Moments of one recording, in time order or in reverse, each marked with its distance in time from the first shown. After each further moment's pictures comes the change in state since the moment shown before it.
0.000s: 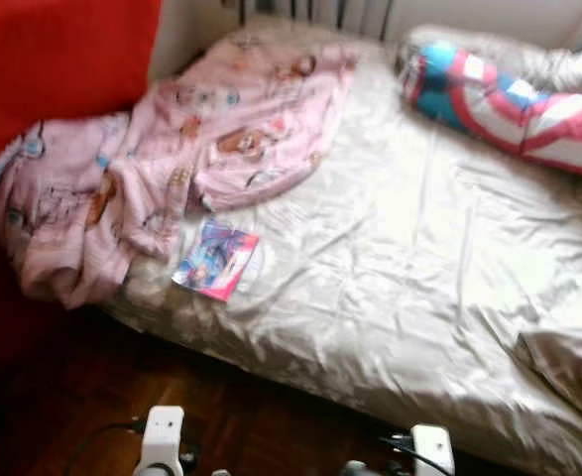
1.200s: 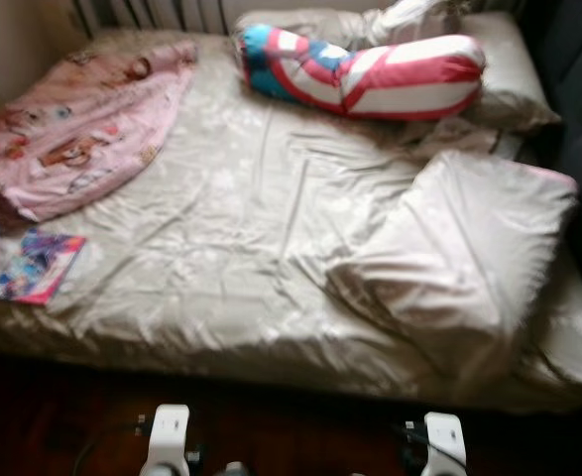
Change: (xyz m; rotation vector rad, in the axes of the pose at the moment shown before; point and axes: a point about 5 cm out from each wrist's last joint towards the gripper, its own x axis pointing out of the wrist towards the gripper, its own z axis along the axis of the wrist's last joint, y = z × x) left arm 0.001 -0.006 0.001 -0.003 -0.001 -0.017; right arm 0.000 -0.014 0.011 -0.003 -0.046 -0.043
